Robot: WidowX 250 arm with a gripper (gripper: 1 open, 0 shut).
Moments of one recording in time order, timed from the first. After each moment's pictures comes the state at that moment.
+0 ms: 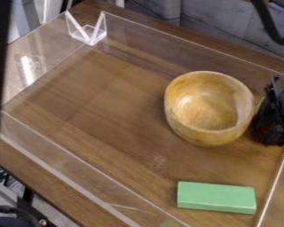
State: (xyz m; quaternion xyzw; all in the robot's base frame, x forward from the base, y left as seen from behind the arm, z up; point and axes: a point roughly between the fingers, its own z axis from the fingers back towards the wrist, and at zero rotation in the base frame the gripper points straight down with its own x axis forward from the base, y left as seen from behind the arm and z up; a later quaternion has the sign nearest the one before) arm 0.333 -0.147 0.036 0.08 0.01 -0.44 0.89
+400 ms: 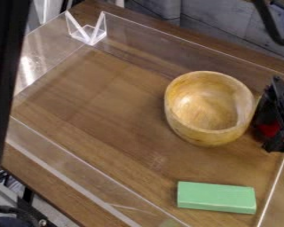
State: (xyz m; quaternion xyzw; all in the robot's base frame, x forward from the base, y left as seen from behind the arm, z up) arm 0.332 -0.151 0.036 0.07 0.01 -0.44 0.90
